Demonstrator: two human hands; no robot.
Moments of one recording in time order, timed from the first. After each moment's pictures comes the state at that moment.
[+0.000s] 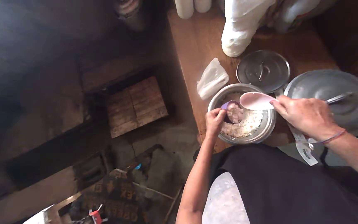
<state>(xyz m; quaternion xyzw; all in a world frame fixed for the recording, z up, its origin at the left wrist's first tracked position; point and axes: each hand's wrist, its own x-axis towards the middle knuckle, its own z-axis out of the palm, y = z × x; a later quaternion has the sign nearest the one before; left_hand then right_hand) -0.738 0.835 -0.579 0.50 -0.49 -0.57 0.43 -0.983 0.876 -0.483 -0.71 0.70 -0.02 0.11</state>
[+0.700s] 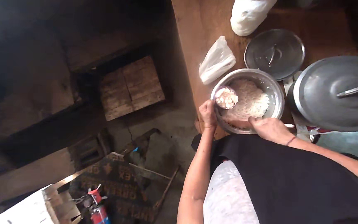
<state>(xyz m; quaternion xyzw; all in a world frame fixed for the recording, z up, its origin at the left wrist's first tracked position) -0.723 0.850 -0.638 0.50 -0.33 -0.54 0.59 -0.917 0.904 -0.548 -0.73 0.58 0.20 0.30</state>
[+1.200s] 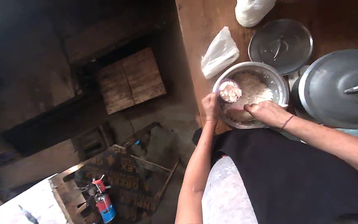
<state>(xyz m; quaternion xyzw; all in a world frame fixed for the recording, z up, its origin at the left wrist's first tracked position) -0.723 0.847 -0.632 0.51 -0.37 -0.54 0.56 -0.927 0.869 -0.574 -0.81 0.48 0.17 0.28</state>
